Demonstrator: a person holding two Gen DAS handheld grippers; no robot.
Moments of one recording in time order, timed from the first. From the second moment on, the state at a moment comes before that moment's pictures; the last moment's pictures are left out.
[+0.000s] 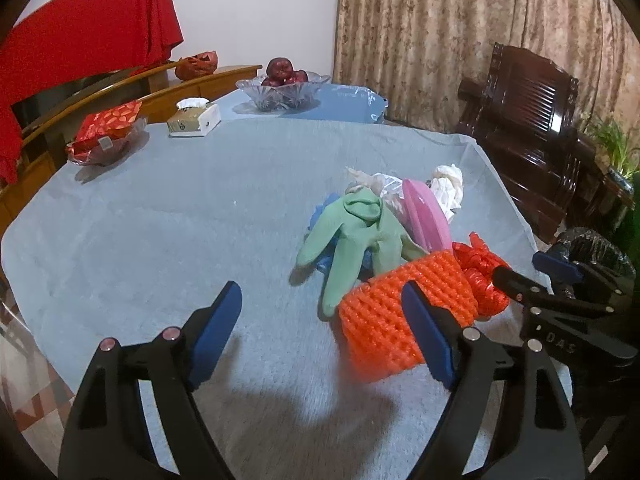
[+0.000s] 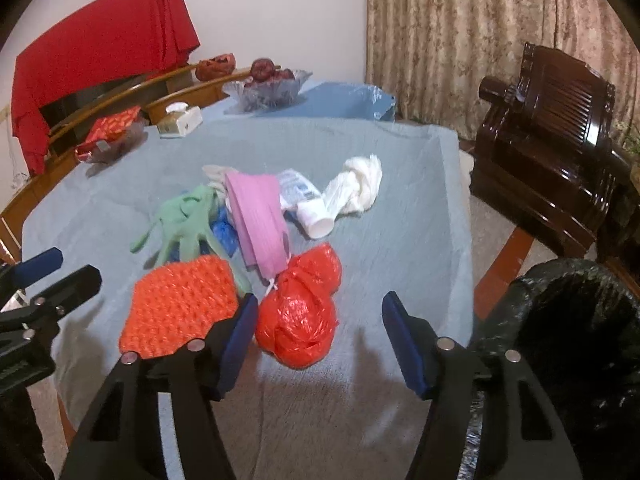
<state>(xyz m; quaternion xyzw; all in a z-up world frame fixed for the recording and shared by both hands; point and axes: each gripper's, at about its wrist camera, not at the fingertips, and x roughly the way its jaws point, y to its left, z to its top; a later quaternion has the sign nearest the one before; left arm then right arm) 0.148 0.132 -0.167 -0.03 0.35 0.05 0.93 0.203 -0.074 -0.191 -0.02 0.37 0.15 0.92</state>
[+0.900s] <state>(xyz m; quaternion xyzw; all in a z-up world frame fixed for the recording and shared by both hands) 0.152 0.112 -0.198 -0.05 0.40 0.02 0.92 0.205 -0.080 -0.195 -0.01 0.39 0.18 0.91</state>
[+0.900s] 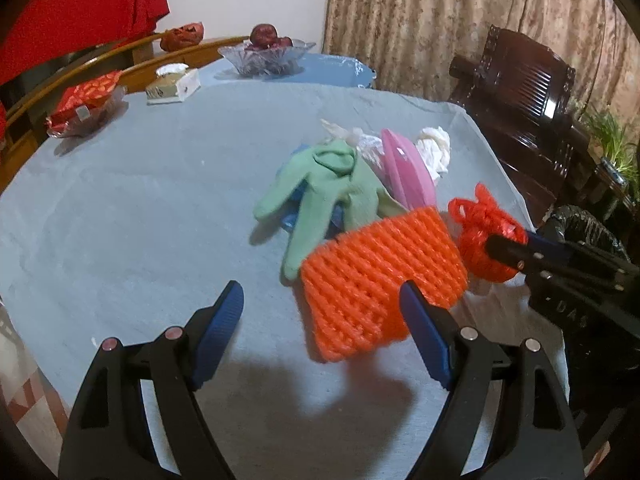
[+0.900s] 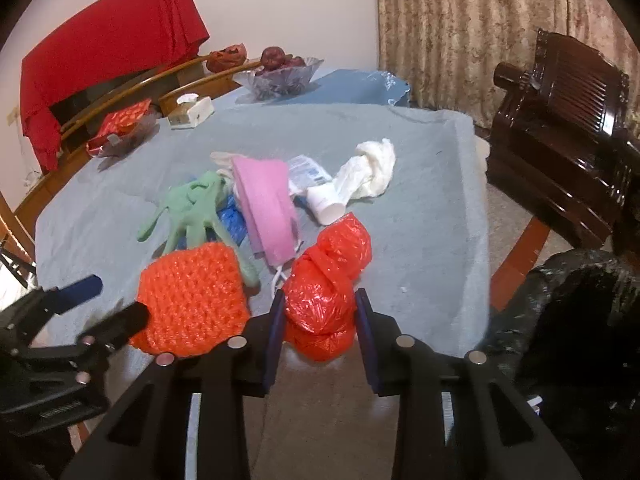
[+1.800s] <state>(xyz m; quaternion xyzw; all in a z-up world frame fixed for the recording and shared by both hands) 0.144 0.093 -0.184 -0.06 0.40 -0.01 0.91 0.176 -0.099 -0.161 -0.02 0.35 0.17 0.92</state>
